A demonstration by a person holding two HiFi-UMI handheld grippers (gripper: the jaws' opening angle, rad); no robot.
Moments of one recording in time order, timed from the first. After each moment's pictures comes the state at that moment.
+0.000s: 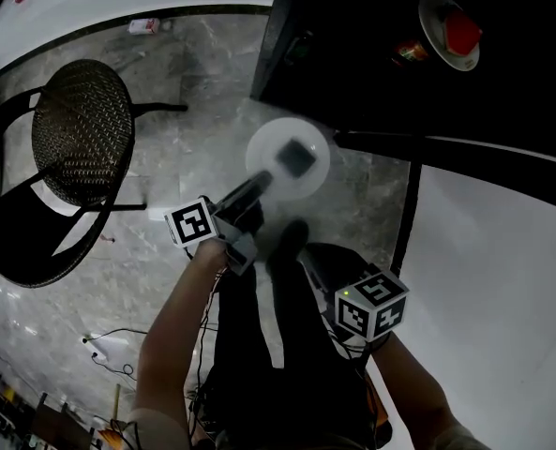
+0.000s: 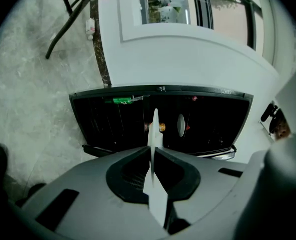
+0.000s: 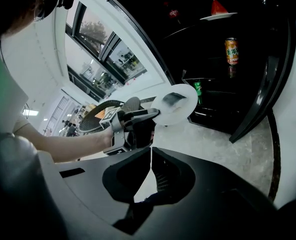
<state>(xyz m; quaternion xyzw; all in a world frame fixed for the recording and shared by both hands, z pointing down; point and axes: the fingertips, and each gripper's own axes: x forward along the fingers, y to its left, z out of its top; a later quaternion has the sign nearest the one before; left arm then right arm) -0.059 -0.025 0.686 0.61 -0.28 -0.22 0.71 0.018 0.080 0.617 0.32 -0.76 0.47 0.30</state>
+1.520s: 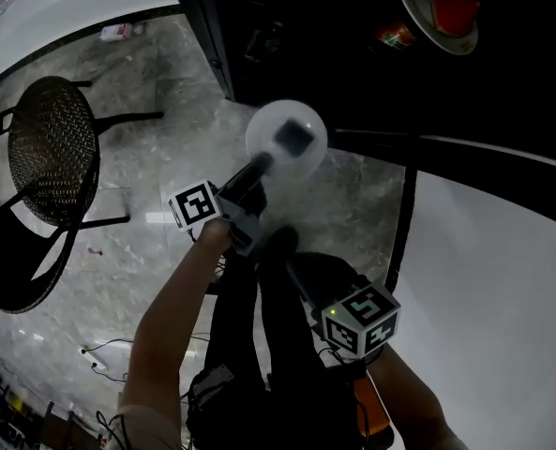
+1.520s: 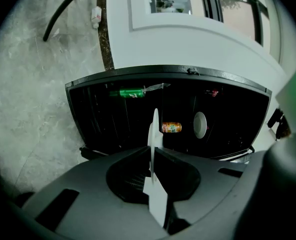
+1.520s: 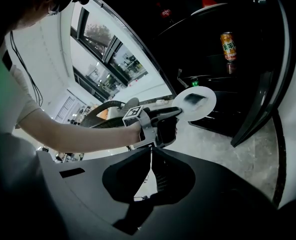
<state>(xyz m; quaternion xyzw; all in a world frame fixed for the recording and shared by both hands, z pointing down) 0.005 -0.078 0.757 0.62 -0.29 -0.22 0.70 0.045 0.069 0.646 0.30 -0.79 0.46 0.29</state>
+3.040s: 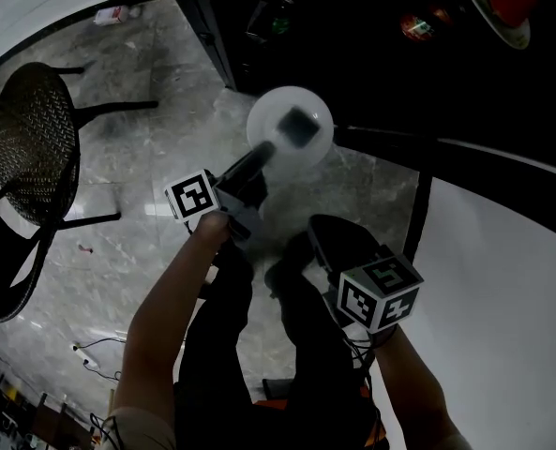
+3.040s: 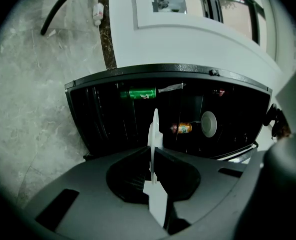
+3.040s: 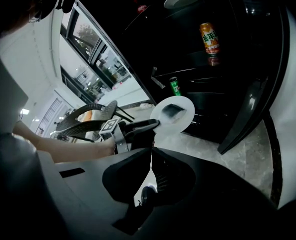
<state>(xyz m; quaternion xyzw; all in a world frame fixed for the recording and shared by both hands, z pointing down) 0.008 -0.090 0.817 0.63 -0.29 -0.23 0.69 0.084 0.006 0.729 0.37 -0.77 0.44 0.29</state>
